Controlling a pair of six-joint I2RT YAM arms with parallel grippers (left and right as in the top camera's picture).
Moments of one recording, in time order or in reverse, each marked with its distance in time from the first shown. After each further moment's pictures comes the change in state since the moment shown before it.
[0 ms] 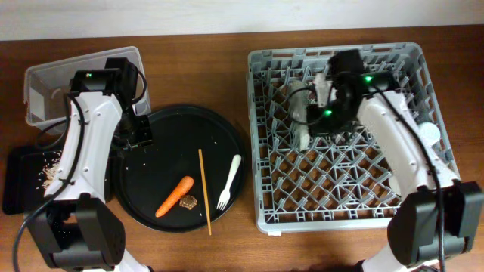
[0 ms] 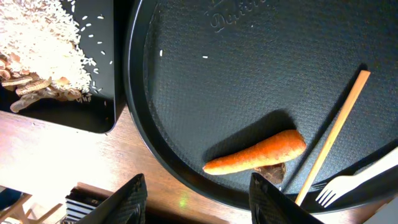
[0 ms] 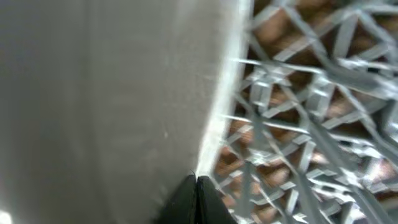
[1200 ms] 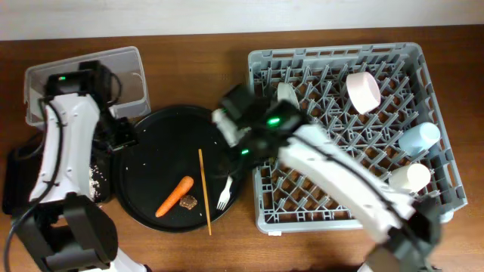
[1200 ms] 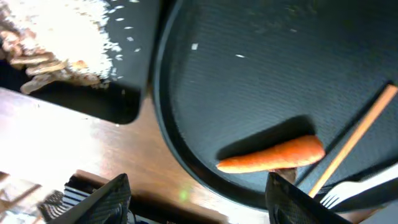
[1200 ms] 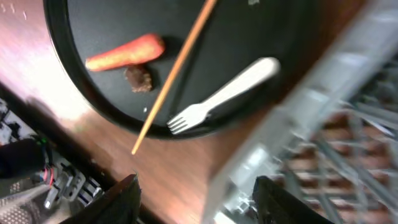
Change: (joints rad) left arm 0.126 0.000 0.000 -0.023 0.030 0.017; right arm 0.584 0.006 0.171 -0.075 0.047 0.098
